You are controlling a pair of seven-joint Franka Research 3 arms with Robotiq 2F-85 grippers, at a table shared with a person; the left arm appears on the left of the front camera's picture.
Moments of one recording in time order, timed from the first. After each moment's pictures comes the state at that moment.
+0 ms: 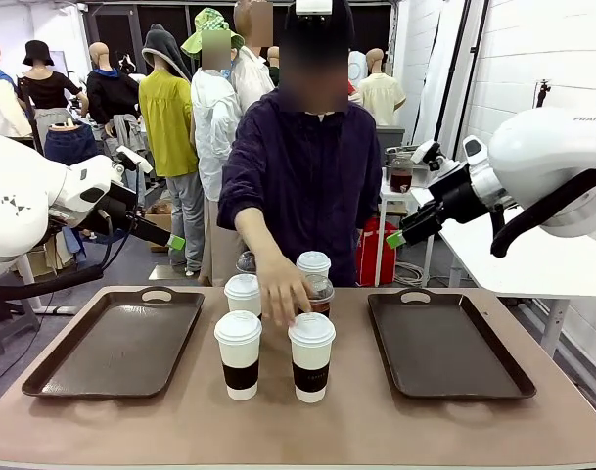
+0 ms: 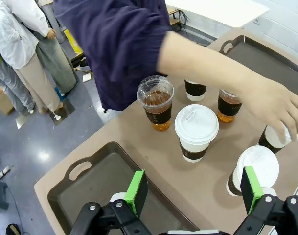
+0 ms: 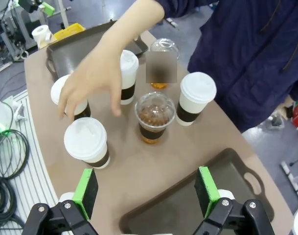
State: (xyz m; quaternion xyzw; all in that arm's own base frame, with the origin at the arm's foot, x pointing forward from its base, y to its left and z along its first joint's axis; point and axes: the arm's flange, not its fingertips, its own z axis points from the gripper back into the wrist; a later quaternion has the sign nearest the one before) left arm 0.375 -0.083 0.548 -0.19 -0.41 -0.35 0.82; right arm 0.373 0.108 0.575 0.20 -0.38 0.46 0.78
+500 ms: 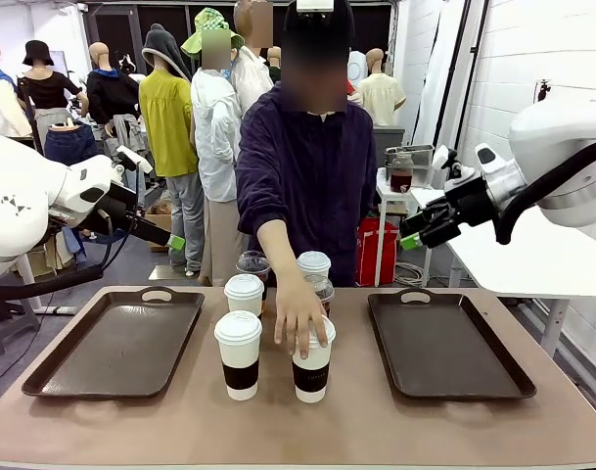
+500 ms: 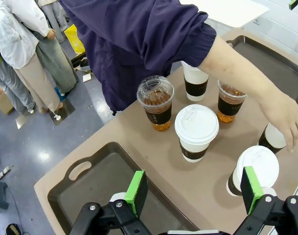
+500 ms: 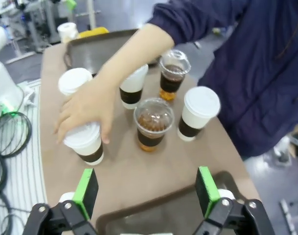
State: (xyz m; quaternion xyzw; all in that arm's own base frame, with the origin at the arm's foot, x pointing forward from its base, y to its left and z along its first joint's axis) left arm 0.375 -0.083 0.548 -0.19 -0.41 -0.35 0.82; right arm 0.417 0.068 0.546 0.25 -0.40 0.54 0.70
